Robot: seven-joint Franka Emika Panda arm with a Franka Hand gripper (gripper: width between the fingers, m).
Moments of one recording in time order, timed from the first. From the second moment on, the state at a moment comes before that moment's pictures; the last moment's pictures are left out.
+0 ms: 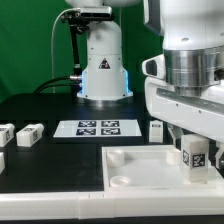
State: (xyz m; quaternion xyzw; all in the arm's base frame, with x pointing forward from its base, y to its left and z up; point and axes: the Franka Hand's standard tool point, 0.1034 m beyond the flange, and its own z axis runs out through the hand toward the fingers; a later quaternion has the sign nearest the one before) arm 0.618 0.127 0.063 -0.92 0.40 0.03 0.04
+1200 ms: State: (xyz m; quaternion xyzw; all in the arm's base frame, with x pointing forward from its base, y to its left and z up) arm 0.623 0.120 0.063 -1.00 0.05 0.02 0.04
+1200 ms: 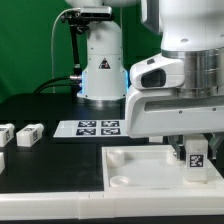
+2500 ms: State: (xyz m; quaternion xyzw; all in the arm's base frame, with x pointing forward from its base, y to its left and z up) arm 0.621 0.127 0.063 -0.81 0.58 0.05 0.03
